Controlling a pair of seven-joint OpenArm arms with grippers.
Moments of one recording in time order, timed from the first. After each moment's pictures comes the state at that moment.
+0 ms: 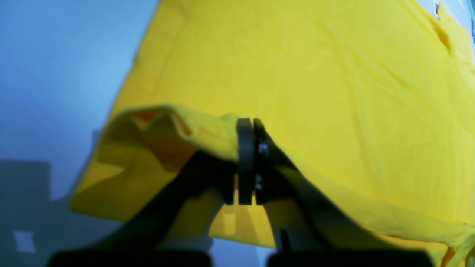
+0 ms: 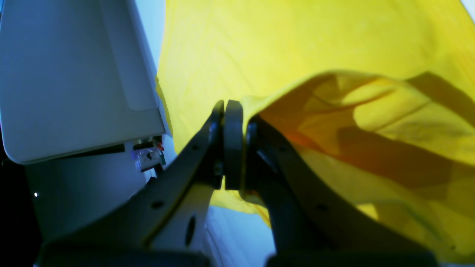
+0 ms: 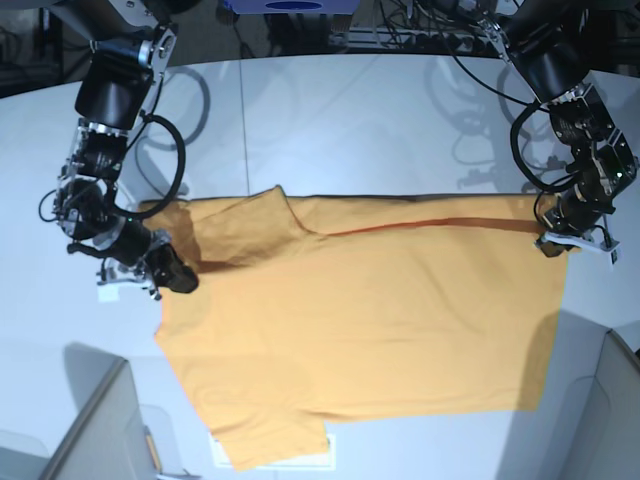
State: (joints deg) left arm -4.7 -14.6 -39.2 77.9 -33.3 -16.4 54.6; right arm 12.7 6.6 23.0 69.9 60.6 -0.6 -61.6
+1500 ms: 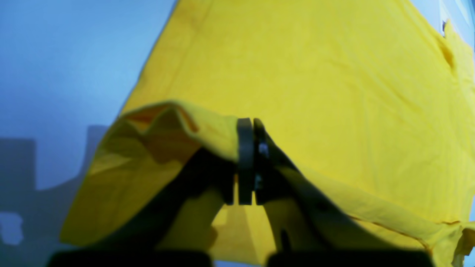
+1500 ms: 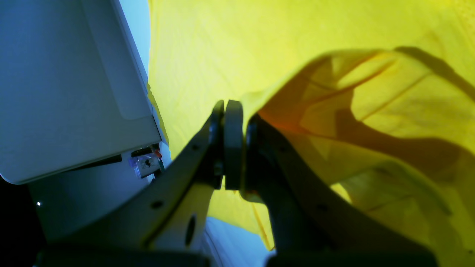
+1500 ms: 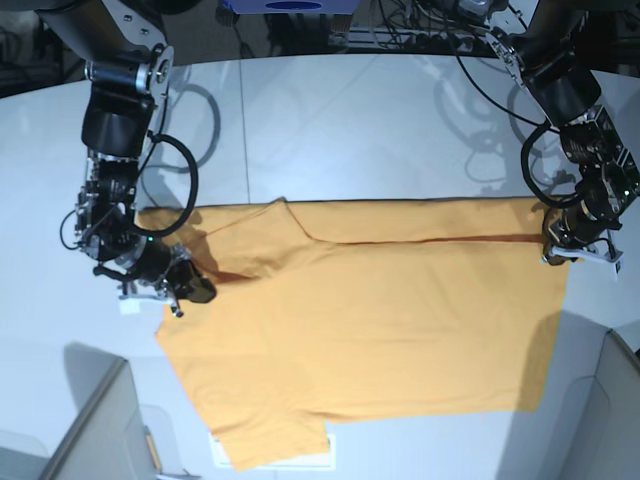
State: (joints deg) left arm -10.2 -17.5 -39.0 68.3 -33.4 -16.4 54.4; right arm 19.1 6.9 17.0 57.0 60.6 -0.6 -55.2
